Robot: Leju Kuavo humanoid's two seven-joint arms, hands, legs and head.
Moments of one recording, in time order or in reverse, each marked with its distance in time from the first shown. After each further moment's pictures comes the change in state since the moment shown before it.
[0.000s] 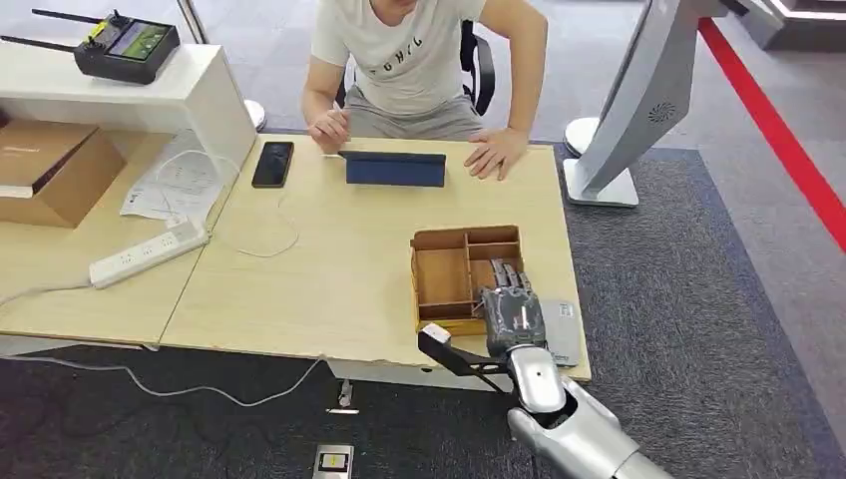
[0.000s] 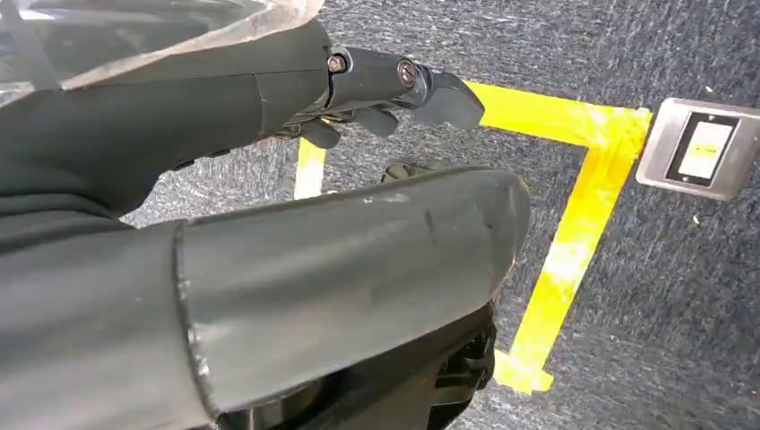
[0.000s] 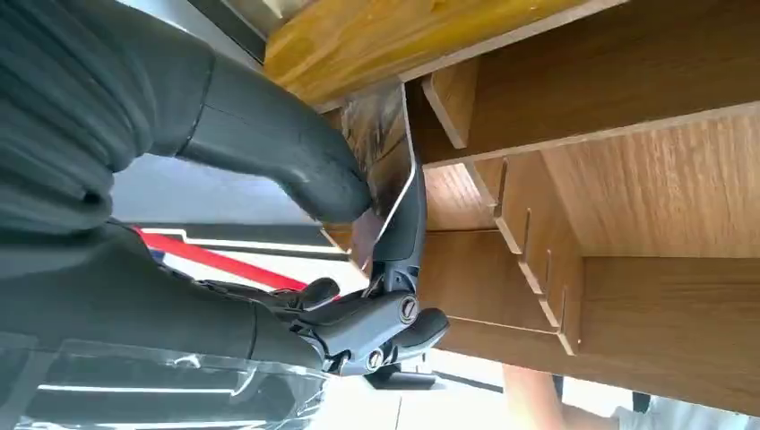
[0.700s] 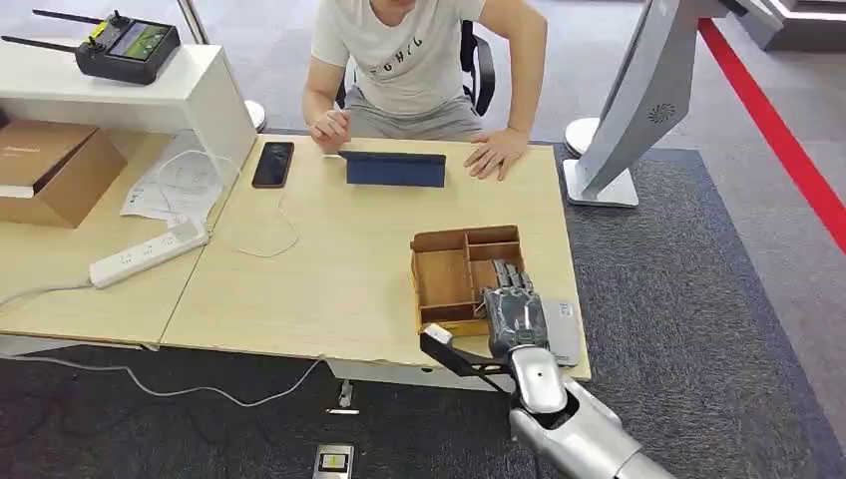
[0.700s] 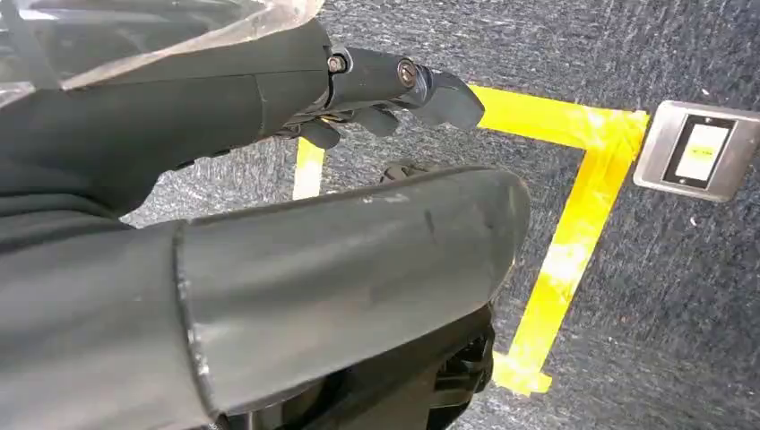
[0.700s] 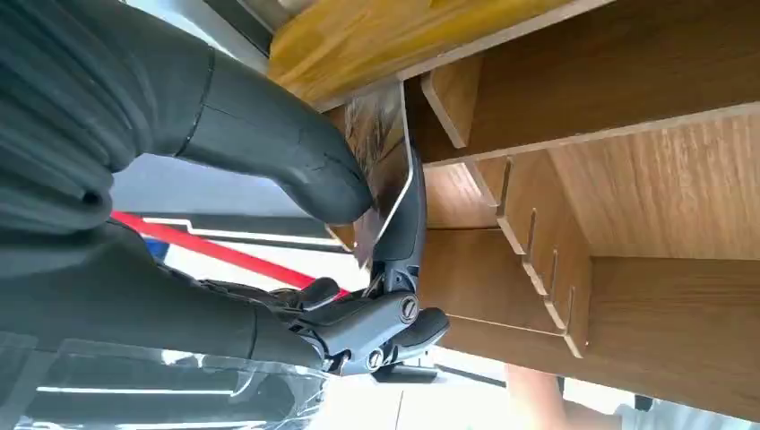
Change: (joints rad) left arm 0.000 0.003 -0.001 0.000 -0.002 -0.011 -0.003; right arm -0.001 -0.010 0.004 -0.003 0.018 0.005 0.022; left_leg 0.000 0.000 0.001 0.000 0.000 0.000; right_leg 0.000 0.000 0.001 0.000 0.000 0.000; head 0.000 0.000
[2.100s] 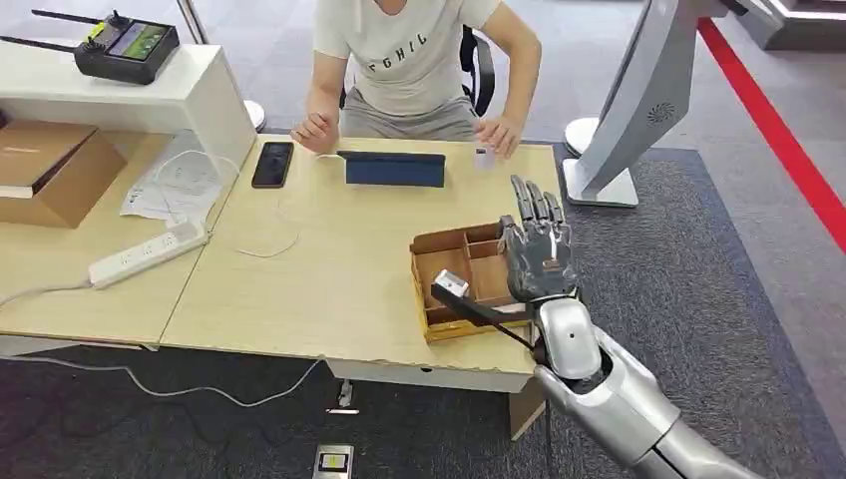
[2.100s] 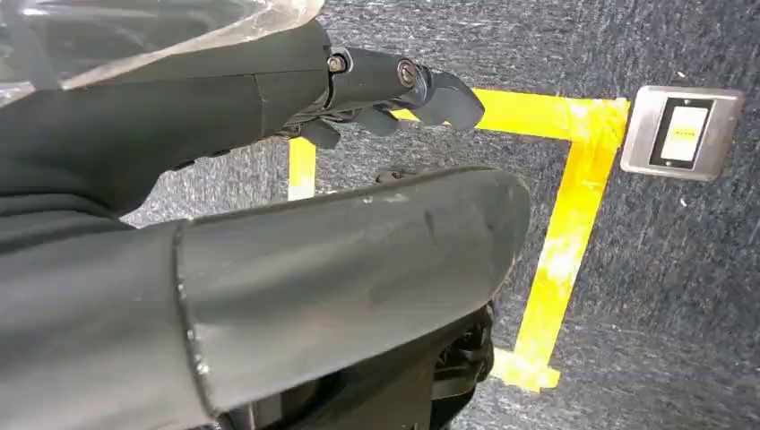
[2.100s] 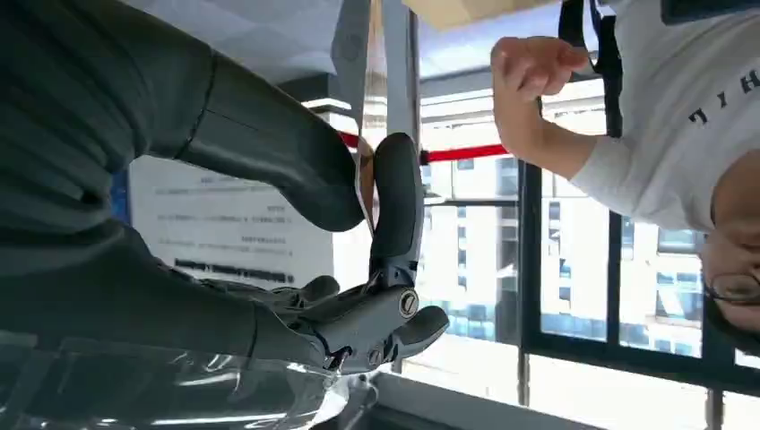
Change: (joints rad) left arm -0.019 0.005 -0.027 0.000 -0.058 -0.014 0.005; right arm -0.110 -0.095 -0.063 -0.254 0.177 -0.037 -0.046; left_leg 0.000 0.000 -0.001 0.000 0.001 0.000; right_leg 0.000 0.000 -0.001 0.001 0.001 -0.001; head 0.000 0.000
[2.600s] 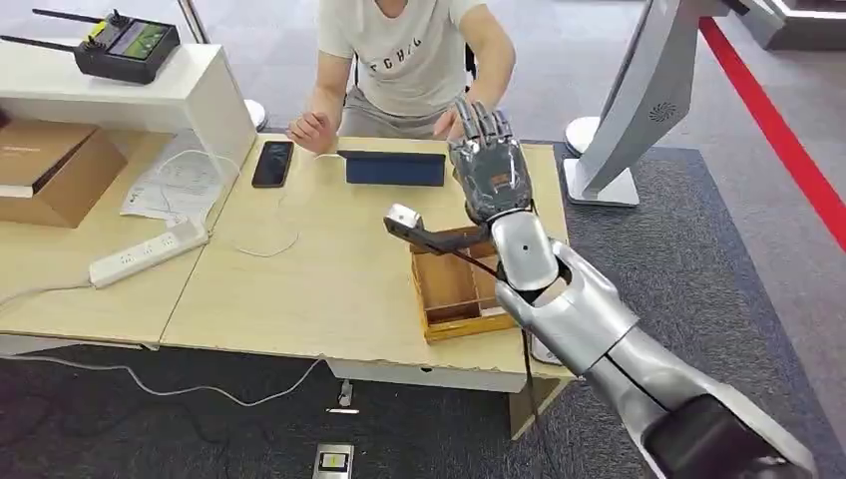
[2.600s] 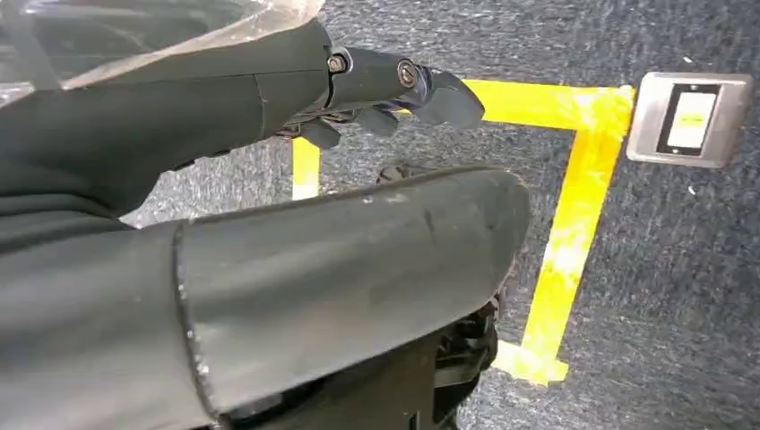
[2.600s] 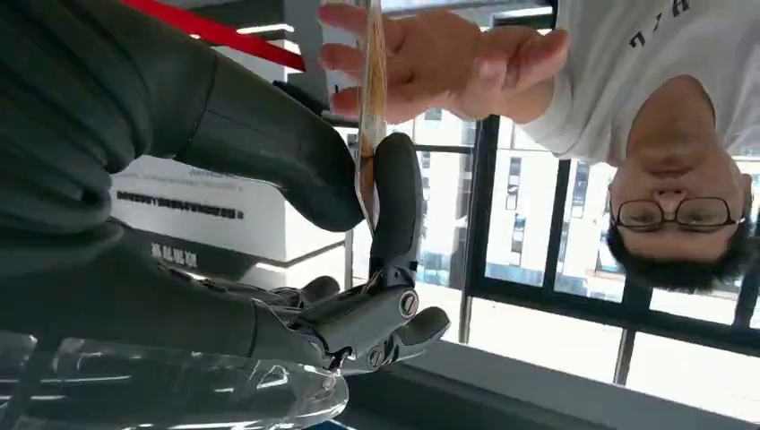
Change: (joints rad) left arm -0.005 -0.008 -0.001 0.000 -0.009 0.008 0.026; right arm -0.345 0.187 0.089 0.314 -0.021 0.055 -0.081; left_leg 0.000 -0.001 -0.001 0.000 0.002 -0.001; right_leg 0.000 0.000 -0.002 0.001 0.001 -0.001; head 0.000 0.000
